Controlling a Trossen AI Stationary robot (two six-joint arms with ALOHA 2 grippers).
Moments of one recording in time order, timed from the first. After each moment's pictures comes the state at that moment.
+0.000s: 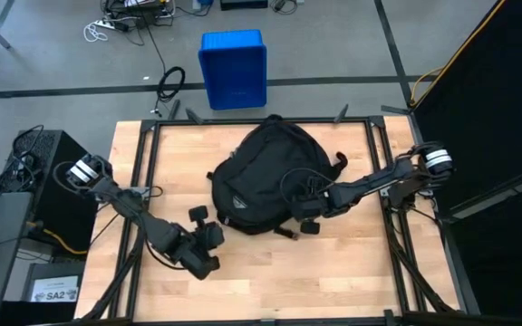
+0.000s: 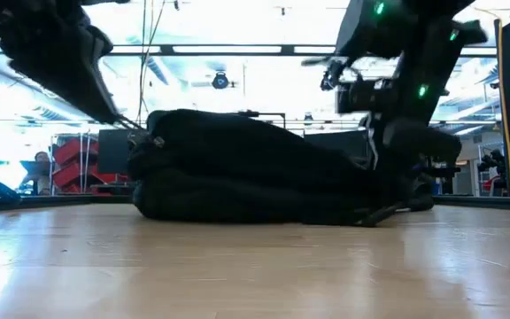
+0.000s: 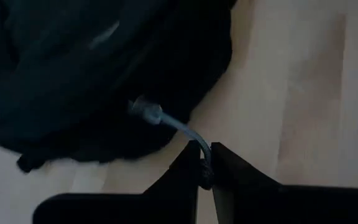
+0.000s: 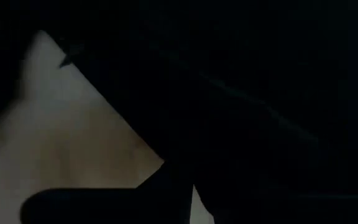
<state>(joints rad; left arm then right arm) -0.65 1.55 1.02 -0.74 -0.66 -0.72 0.20 1.63 0.90 -0.53 0.40 0.24</state>
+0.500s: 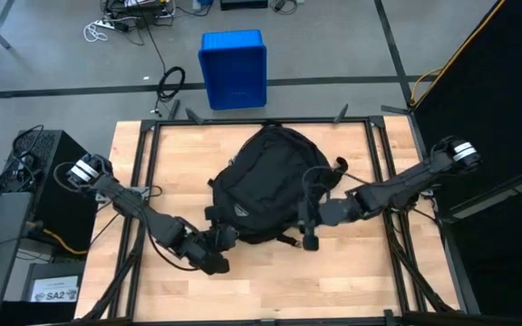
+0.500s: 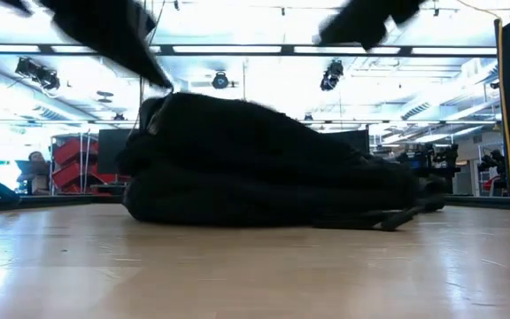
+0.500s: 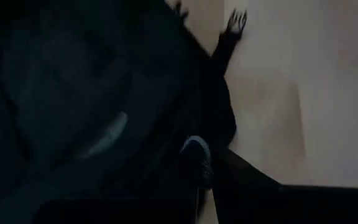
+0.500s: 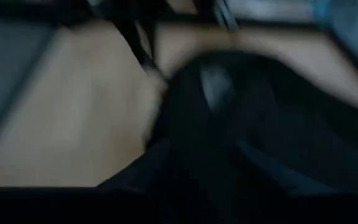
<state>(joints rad) -0.59 1.55 1.07 -0.51 -0.66 -0.41 0.38 1.35 0.90 -0.08 0.39 0.14</state>
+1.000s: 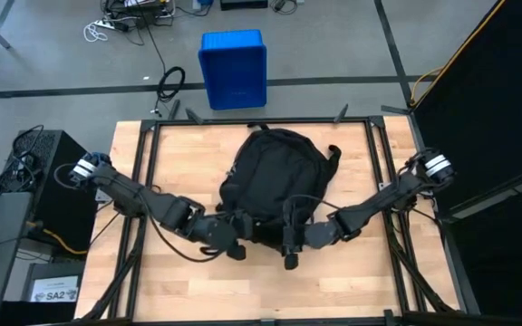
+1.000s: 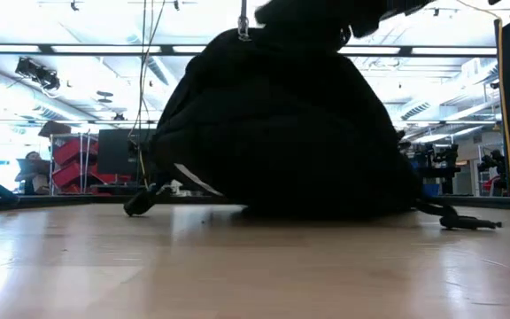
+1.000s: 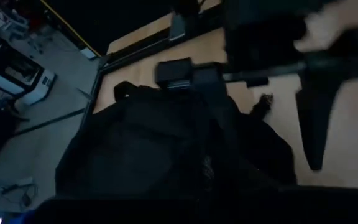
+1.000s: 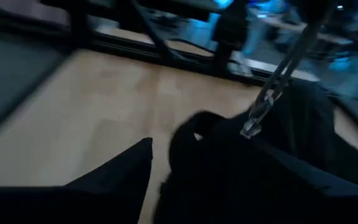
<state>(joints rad) -0.46 1.55 1.39 -0.51 -0.69 0.05 0.46 1.66 0.90 0.41 0.51 -0.05</state>
